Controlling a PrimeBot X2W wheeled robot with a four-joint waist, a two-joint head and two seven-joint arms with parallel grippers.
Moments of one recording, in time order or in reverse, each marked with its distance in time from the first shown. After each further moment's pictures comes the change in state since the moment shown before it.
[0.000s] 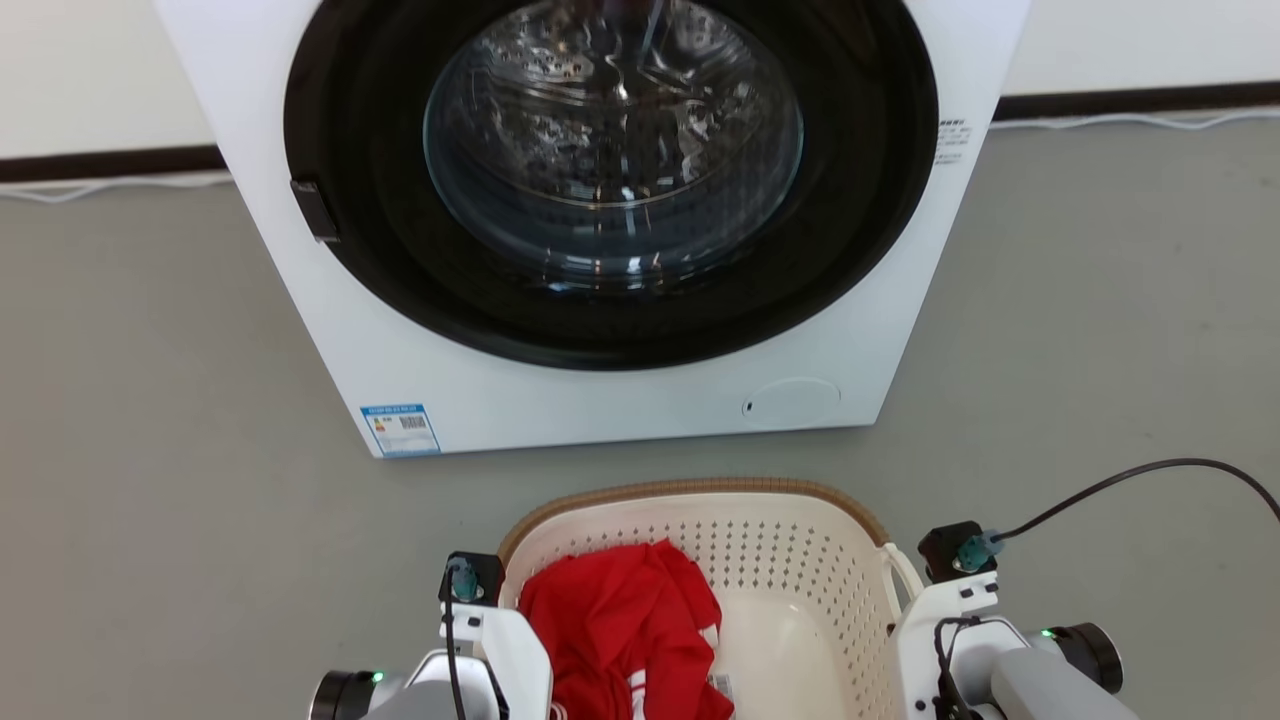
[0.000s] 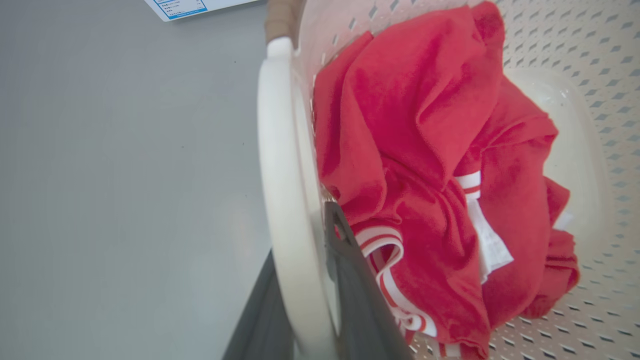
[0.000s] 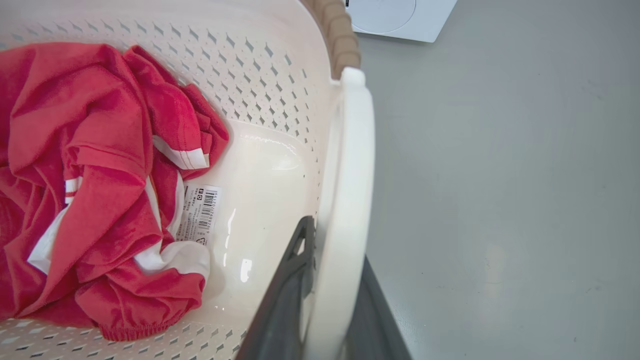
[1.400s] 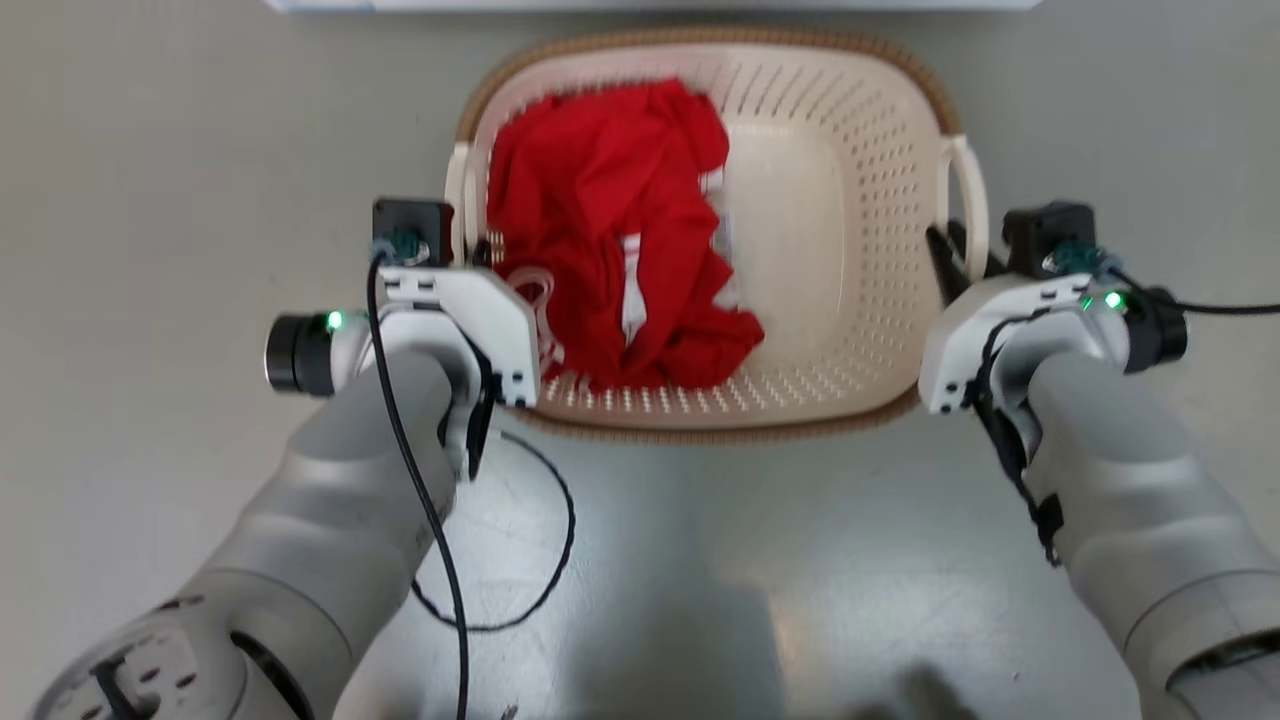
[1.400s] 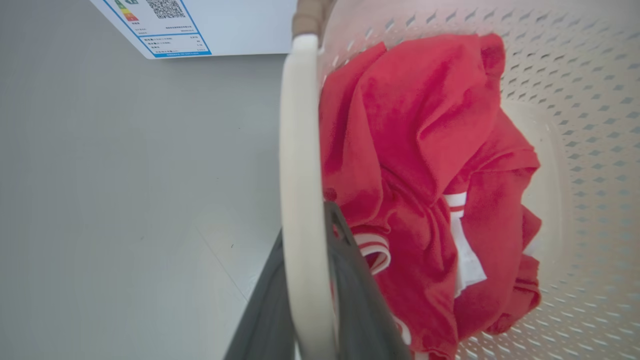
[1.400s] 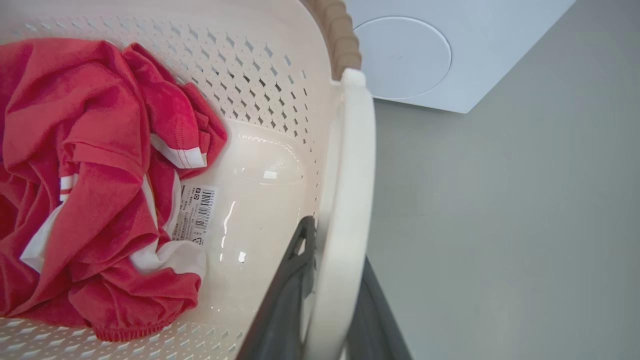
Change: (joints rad) left arm -0.463 -0.005 0.093 0.033 -0.017 0.009 -0.310; right arm -0.465 -0.005 -0.157 0.136 -0.152 0.001 -0.439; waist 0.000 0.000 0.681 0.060
